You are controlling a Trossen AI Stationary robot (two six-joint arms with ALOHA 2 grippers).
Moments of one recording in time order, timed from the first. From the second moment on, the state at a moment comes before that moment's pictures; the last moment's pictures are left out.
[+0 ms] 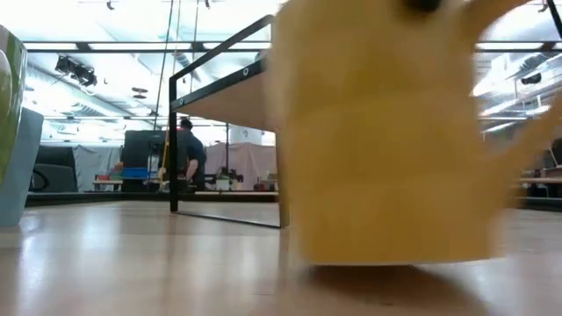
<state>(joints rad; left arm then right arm) -0.09 1.20 1.78 -1.24 -0.51 -0.13 0.56 2.28 2.09 -1.10 -0.11 0.44</state>
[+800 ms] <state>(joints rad) -0.09 1.20 1.78 -1.26 -0.51 -0.21 0.56 1.98 2.08 -1.58 0.18 0.52</state>
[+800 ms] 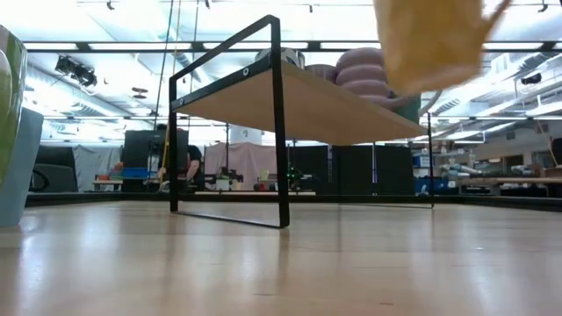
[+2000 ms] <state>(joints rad) -0.09 1.21 1.78 -1.23 -0.52 -0.31 0.15 1.85 2.08 -1.46 0.23 0.20</state>
